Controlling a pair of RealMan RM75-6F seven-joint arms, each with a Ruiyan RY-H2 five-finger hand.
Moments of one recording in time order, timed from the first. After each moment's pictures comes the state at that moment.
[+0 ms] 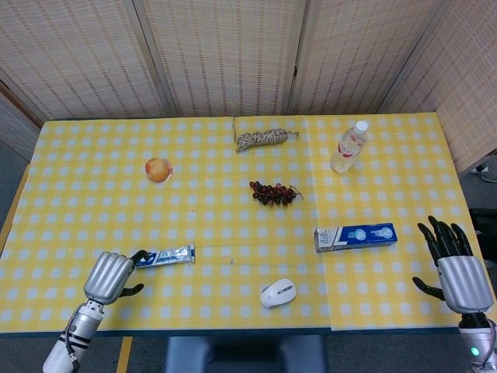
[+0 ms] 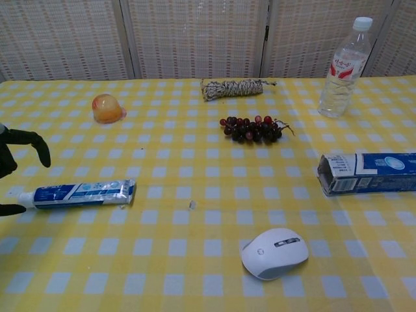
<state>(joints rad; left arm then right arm) -0.29 -1.39 -0.06 -1.67 1.52 1.23 0.42 0.06 -1.14 0.03 -1.58 -1.57 1.52 -0.07</state>
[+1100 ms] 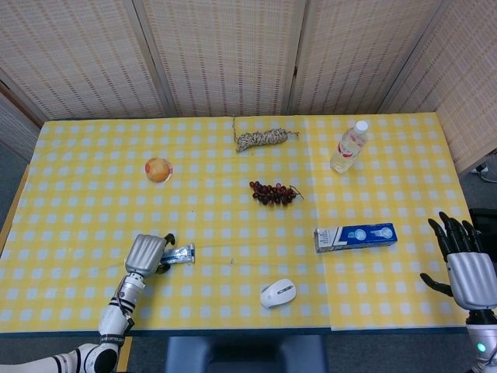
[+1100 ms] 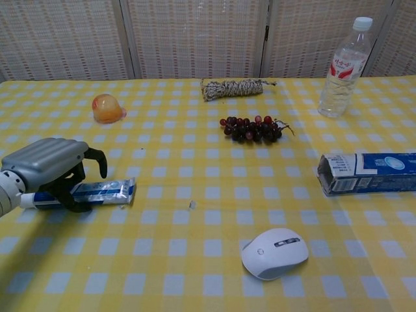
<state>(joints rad) -0.48 -1.68 -0.16 -1.38 1.21 1.06 0.54 0.06 -1.13 0.06 -1.57 -1.53 1.51 -0.06</state>
